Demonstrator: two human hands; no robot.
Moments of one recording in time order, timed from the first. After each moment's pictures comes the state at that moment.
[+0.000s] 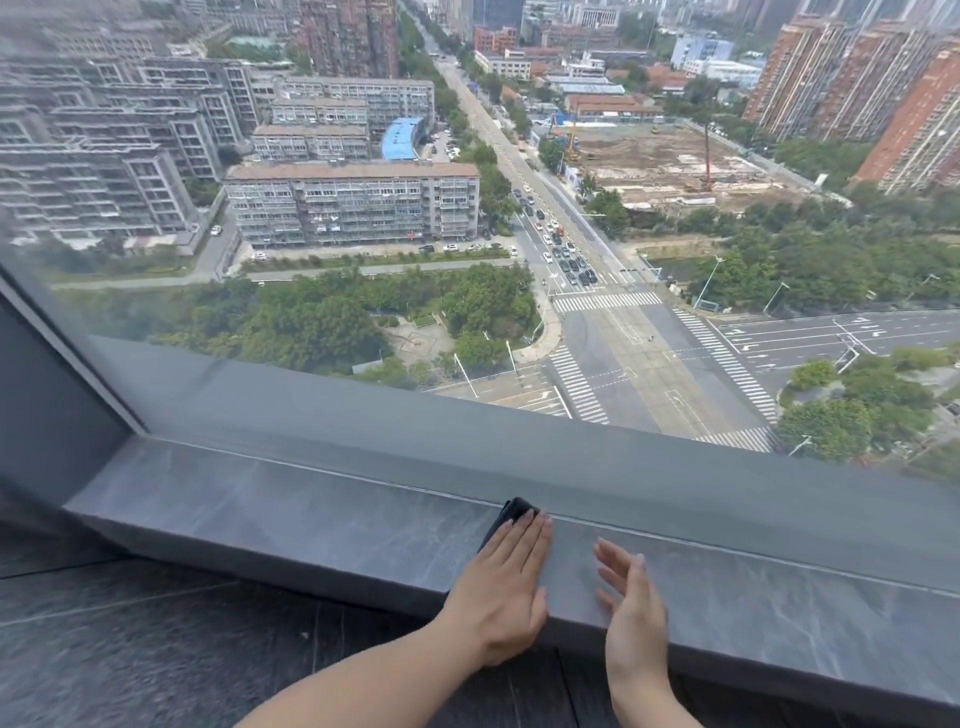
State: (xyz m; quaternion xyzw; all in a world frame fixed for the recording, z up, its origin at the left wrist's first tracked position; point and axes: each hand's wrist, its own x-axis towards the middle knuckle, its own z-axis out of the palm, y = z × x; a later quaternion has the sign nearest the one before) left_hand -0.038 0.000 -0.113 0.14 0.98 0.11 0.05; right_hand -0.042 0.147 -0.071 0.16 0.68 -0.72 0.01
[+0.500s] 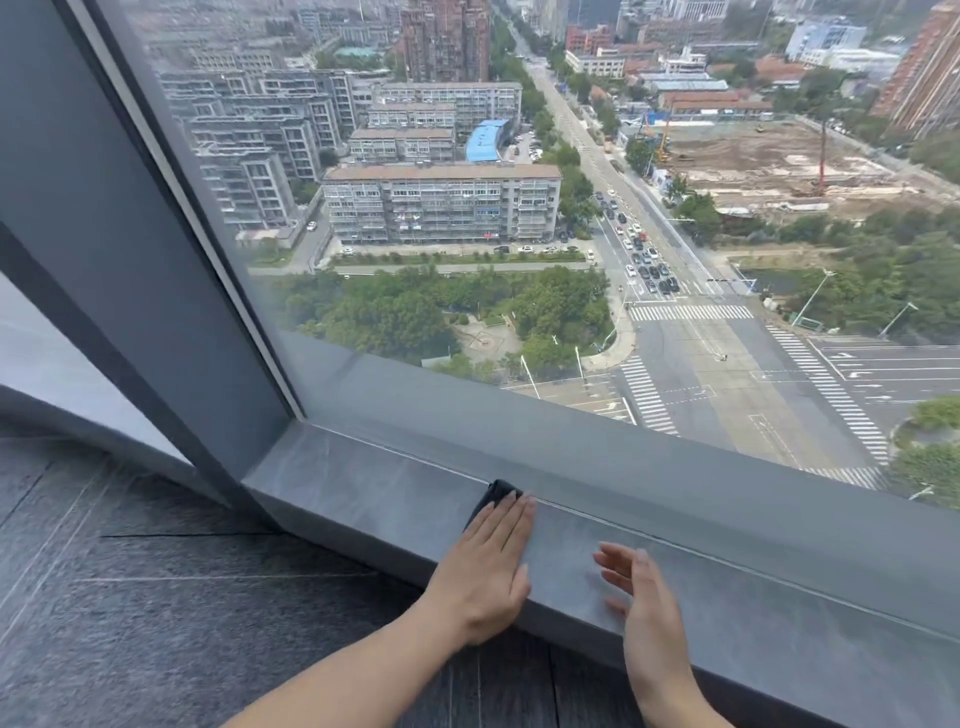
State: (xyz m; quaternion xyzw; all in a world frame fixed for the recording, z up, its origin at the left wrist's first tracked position) left_hand 0.000 -0.187 -0.121 0.04 0.99 0.12 -0.03; right_hand -0.029 0.001 -0.075 0.06 0.73 -0.67 0.14
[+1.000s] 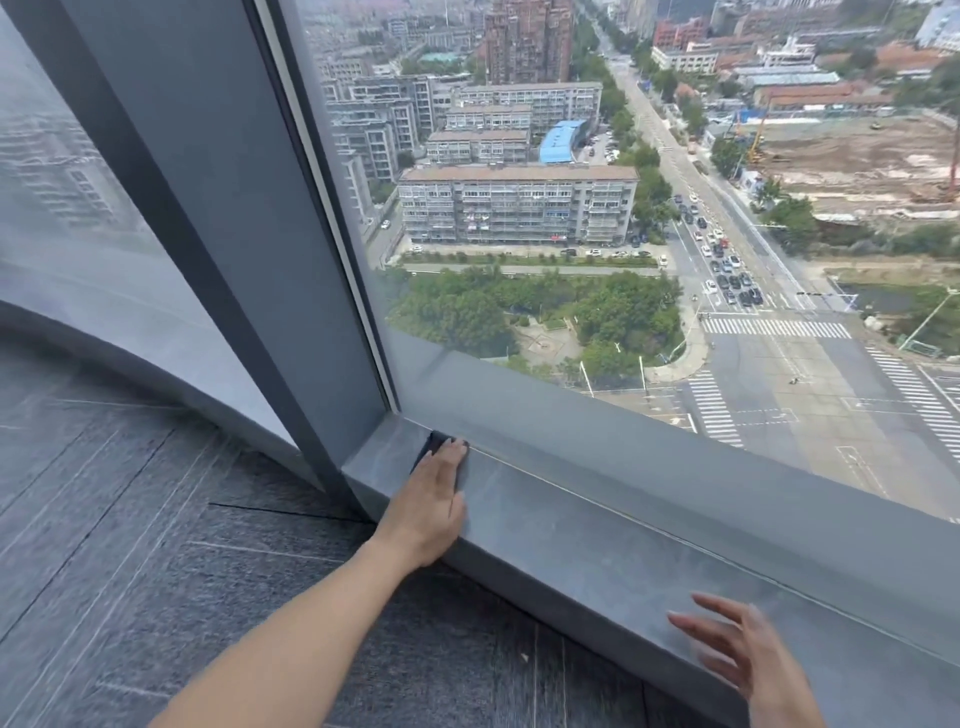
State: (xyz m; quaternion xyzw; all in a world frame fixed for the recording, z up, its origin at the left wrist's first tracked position) left_hand 0.027 -0.356 -0.108 -0.16 0.96 0.20 -0.07; right_hand -0.029 -0.010 -0.082 0.03 0.69 -0.69 0.22
